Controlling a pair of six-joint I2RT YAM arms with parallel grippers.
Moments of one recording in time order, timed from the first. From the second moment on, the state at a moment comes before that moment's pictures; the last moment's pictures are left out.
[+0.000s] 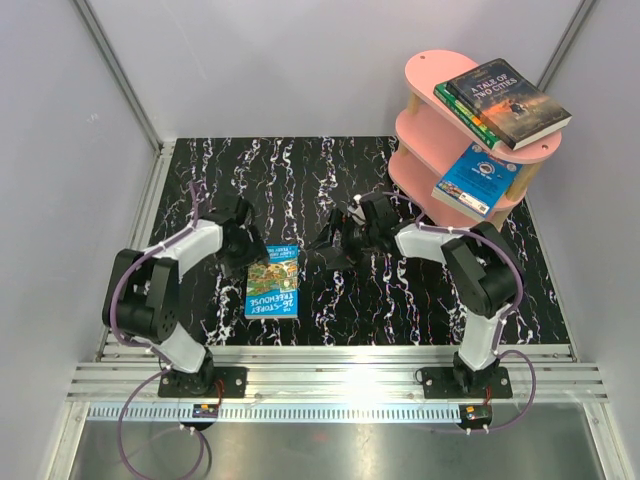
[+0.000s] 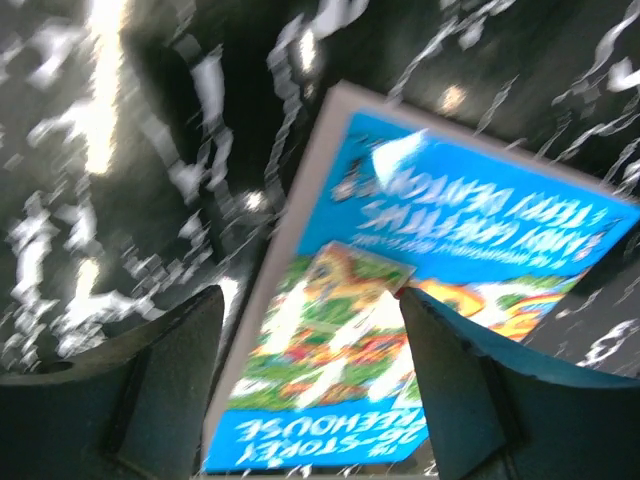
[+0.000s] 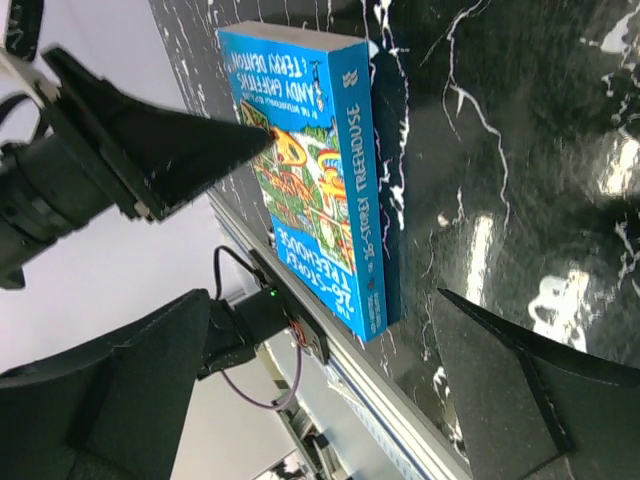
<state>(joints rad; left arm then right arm) -0.24 1.61 0.97 -0.63 0.03 -0.68 0.55 1.86 1.05 0.05 -0.67 1.02</state>
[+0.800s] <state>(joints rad) -0.25 1.38 0.66 -0.32 0.37 -0.63 0.61 2.07 0.93 0.67 -0.68 1.33</state>
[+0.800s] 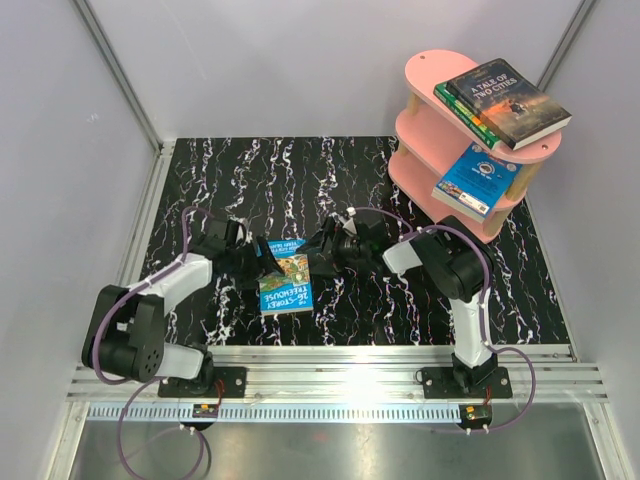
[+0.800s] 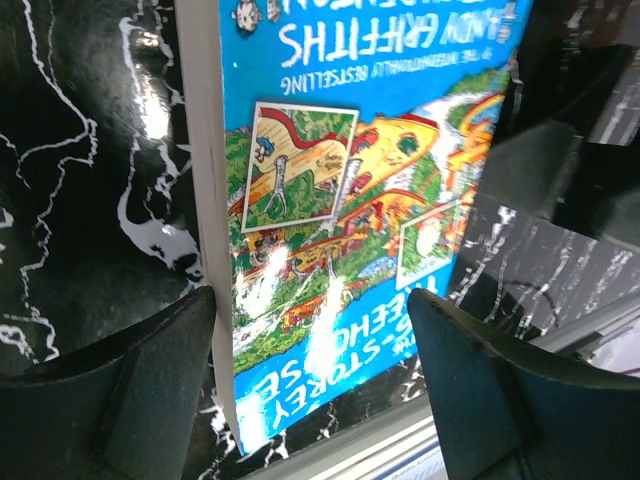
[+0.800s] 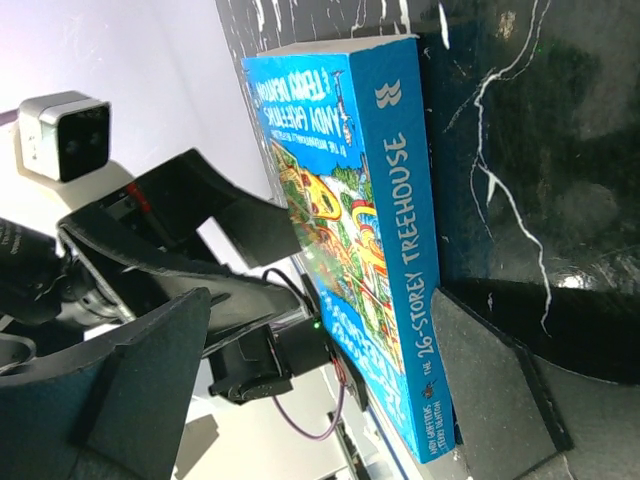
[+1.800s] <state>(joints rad) -0.30 1.38 0.60 -0.17 0.51 -0.72 0.61 2.06 0.75 0.99 -0.64 1.39</state>
